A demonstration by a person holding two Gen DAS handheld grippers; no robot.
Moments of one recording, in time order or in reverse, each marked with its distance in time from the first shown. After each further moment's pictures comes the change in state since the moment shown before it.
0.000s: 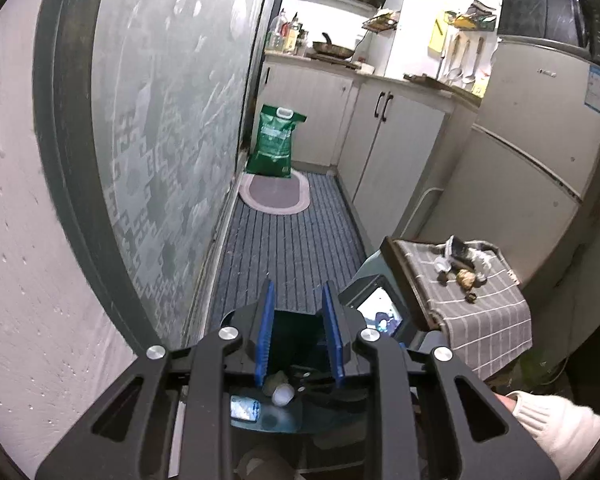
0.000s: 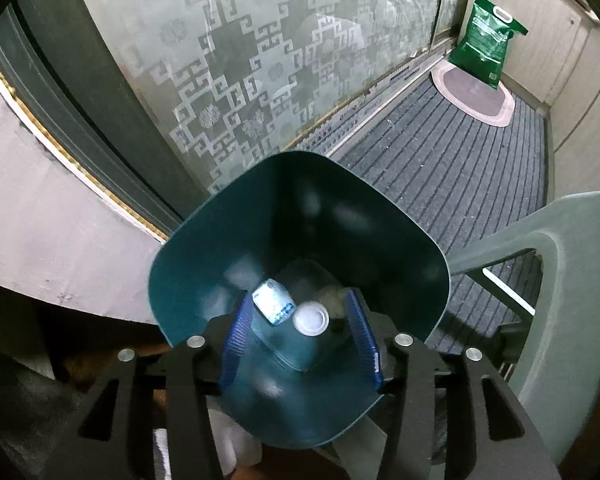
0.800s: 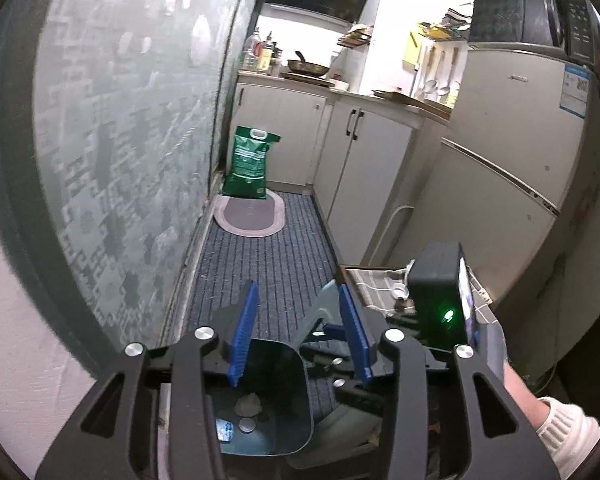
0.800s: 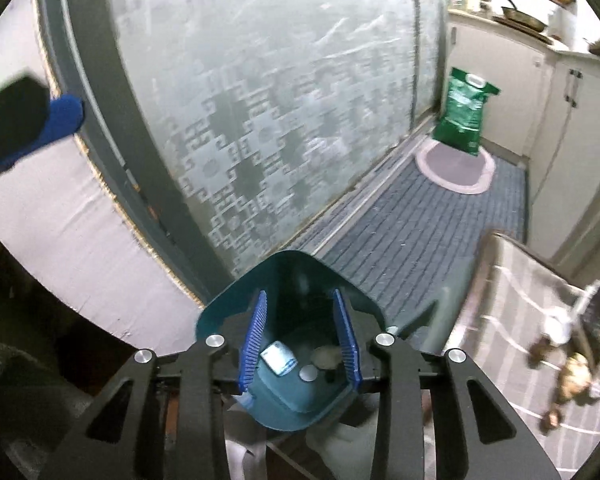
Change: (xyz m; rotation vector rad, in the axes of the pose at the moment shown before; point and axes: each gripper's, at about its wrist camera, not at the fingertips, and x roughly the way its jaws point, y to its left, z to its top) left arm 0.006 -0.055 0.018 0.035 -0.059 -0.061; right arm -0.144 -0.038 -0.017 0.037 -0.321 0.023
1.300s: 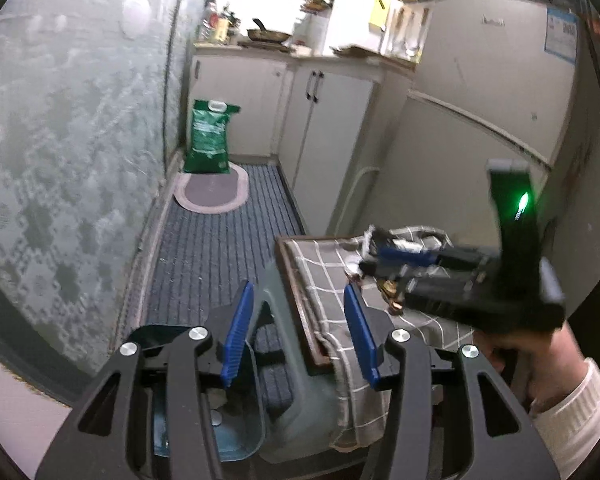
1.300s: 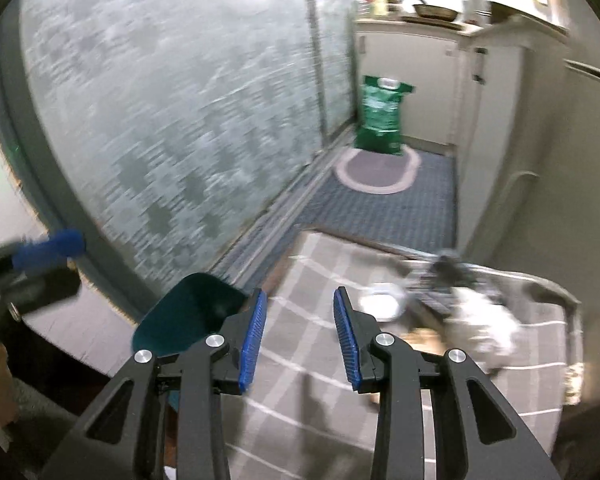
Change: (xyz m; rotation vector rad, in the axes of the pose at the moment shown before) left arm 0.070 -0.066 -0.018 0.067 0.118 -0.086; right arm -0.074 -0.116 -0.020 0.171 -0.101 -0.184
